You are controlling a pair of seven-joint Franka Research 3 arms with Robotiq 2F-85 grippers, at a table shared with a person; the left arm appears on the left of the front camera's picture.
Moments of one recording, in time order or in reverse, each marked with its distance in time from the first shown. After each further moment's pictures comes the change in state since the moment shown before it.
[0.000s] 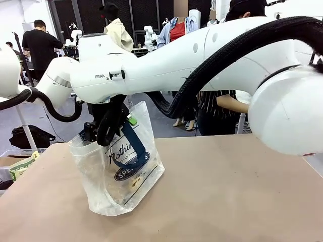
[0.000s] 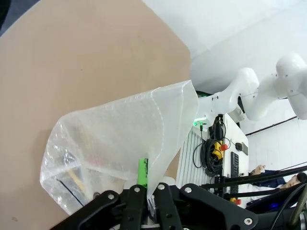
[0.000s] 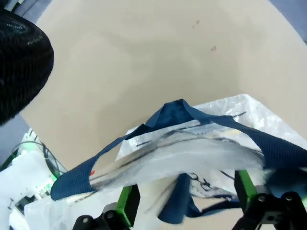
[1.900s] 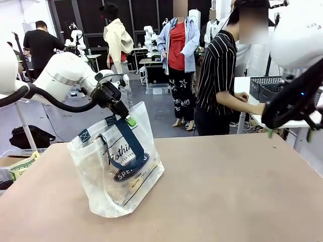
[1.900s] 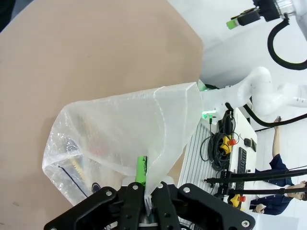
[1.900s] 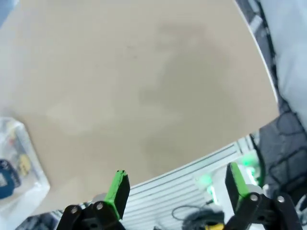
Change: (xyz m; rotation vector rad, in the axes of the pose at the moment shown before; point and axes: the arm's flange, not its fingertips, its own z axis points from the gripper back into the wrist) left arm 0.001 -0.014 0.000 0.071 0.045 -0.029; right arm -0.472 -0.271 0.093 -0.083 0.180 -1.369
